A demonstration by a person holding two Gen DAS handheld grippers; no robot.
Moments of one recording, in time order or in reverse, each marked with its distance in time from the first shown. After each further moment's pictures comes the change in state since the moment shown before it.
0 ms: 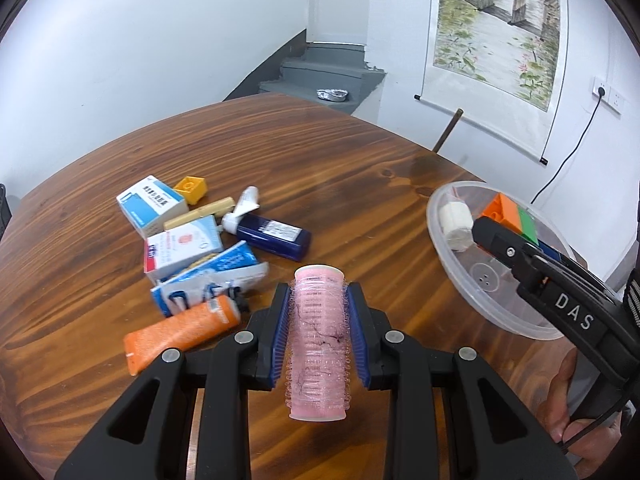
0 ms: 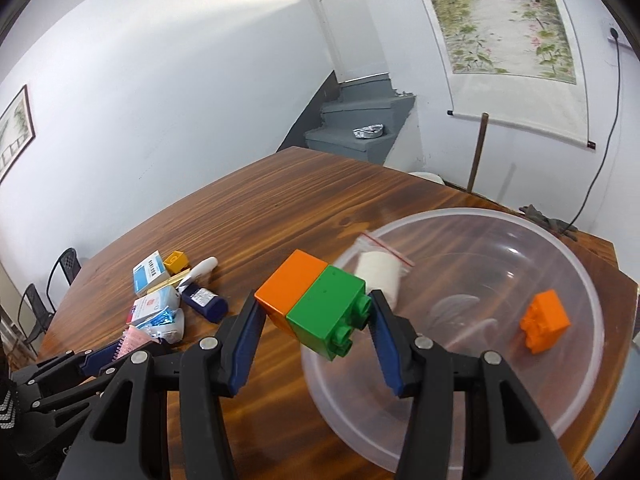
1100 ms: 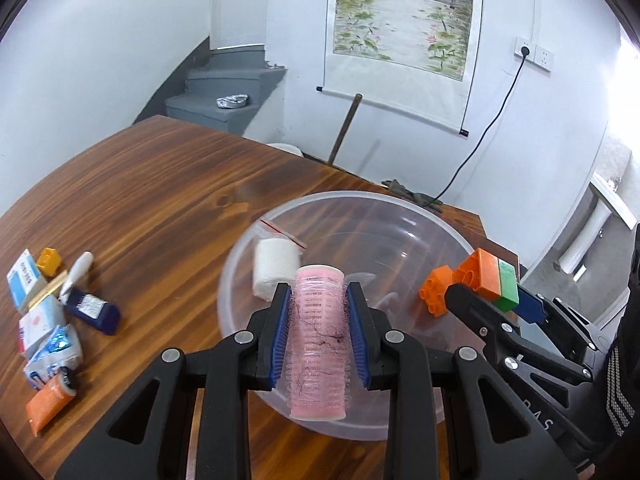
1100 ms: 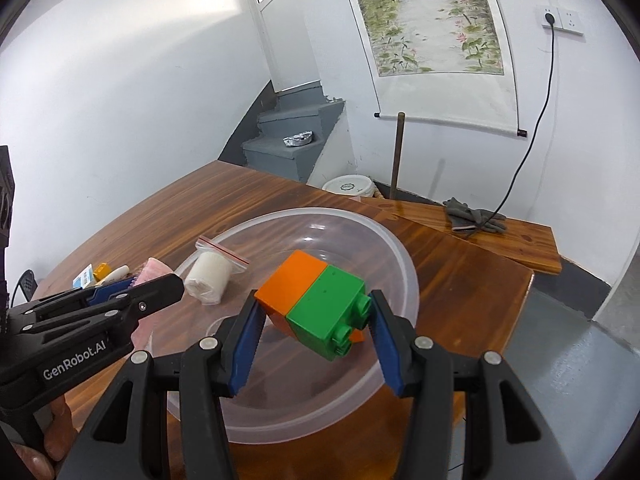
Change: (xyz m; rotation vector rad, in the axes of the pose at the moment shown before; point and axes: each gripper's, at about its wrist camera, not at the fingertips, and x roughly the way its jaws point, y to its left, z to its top) left arm 0.036 -0.136 0.036 0.181 0.010 -0.242; right arm -0.052 -0.110 -0.005 0.062 -0.026 -0.188
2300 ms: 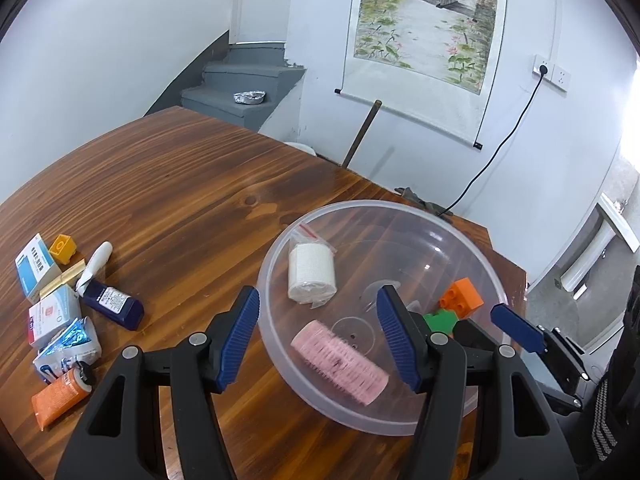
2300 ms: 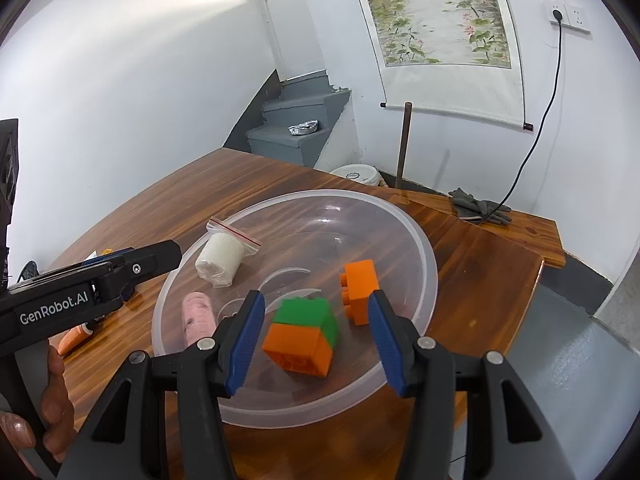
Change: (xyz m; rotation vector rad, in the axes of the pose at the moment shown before) left arm -0.012 0.029 0.003 -0.071 0.000 0.027; right arm 0.001 0.012 -0.007 -0.014 0.040 0.016
